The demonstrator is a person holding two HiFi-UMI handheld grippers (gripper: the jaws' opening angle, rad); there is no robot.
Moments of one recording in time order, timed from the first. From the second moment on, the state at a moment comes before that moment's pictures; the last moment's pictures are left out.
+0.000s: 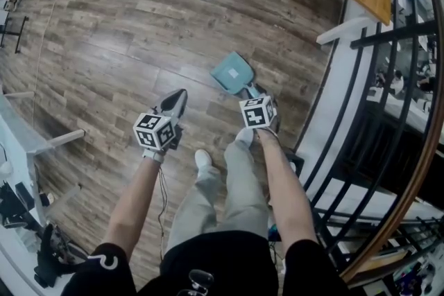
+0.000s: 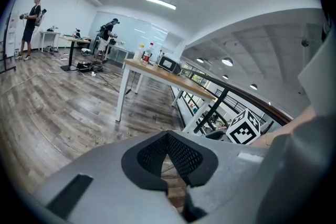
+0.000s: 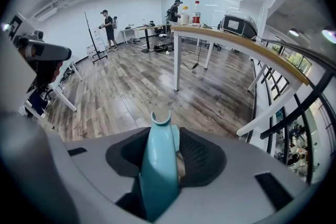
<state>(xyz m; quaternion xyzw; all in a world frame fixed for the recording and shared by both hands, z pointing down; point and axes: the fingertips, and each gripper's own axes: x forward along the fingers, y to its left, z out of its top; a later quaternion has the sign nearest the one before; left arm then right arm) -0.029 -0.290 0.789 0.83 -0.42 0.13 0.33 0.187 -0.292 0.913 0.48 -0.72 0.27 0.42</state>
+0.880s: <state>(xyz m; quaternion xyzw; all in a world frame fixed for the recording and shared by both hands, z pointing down) -0.032 -0.246 0.741 0.86 -0.39 0.13 0.30 0.170 -0.278 0.825 0.53 -0.73 0.23 0.36</state>
